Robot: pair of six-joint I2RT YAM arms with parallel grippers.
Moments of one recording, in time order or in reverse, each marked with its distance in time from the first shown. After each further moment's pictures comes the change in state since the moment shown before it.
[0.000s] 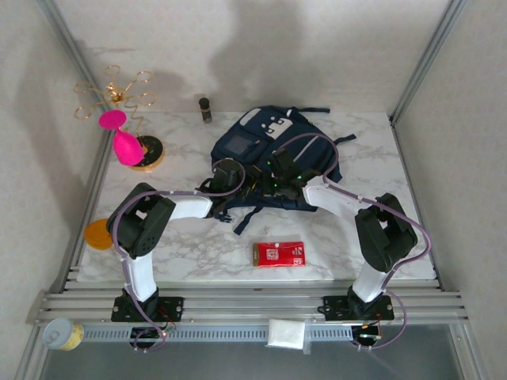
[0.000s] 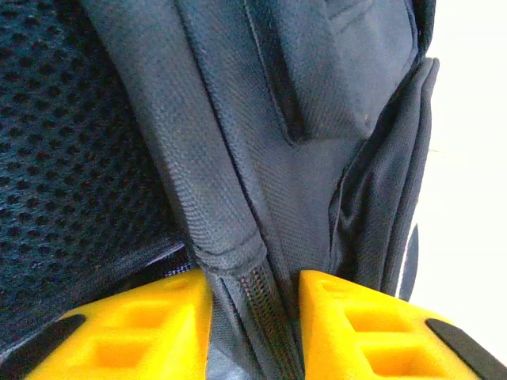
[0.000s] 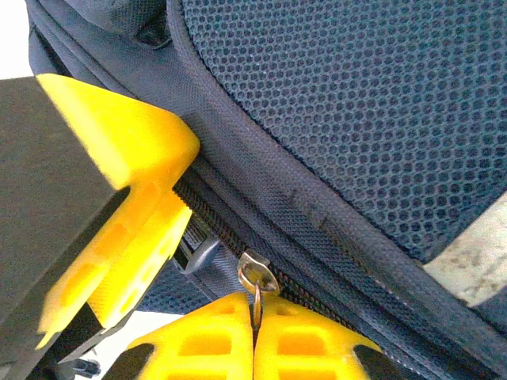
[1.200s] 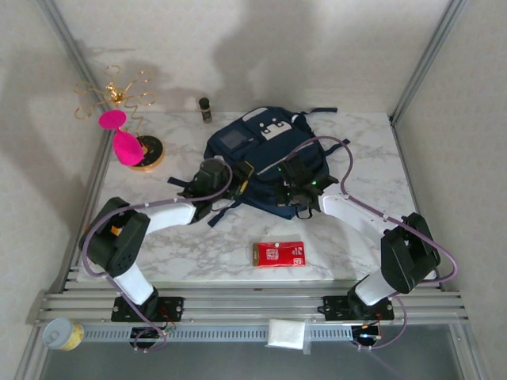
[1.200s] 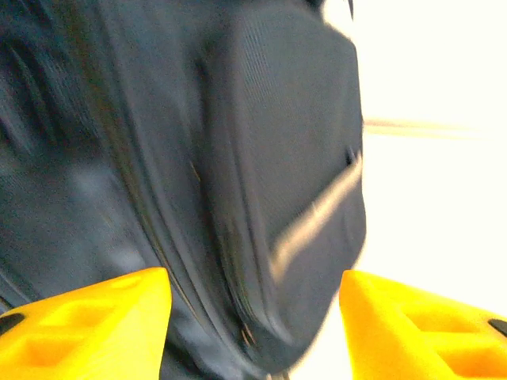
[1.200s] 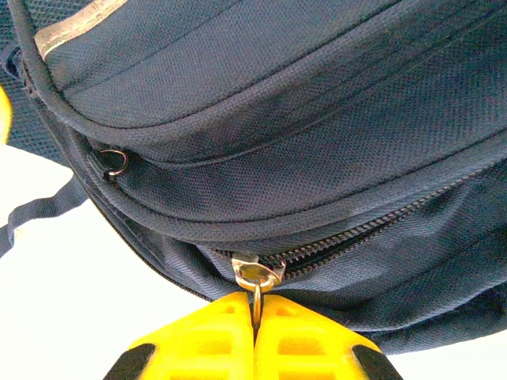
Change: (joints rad) left arm -0.001 -0.236 -0.154 -0.002 0.066 0.029; right arm 0.005 -0.196 -0.073 -0.213 0.063 -0.079
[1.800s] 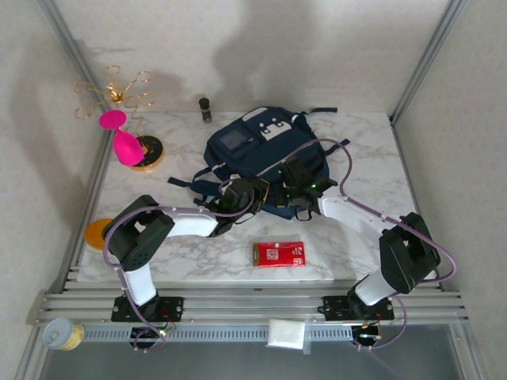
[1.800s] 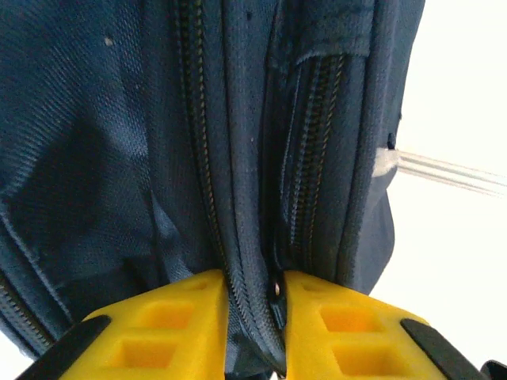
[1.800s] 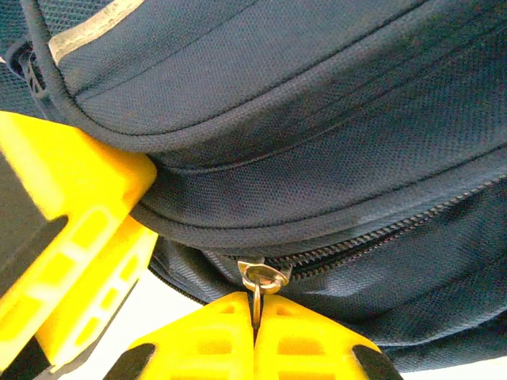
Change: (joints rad) left arm -0.182 0.138 0.031 0.079 -0.277 -0.293; right arm 0.000 0.000 -0.045 0.069 -0.002 -0.008
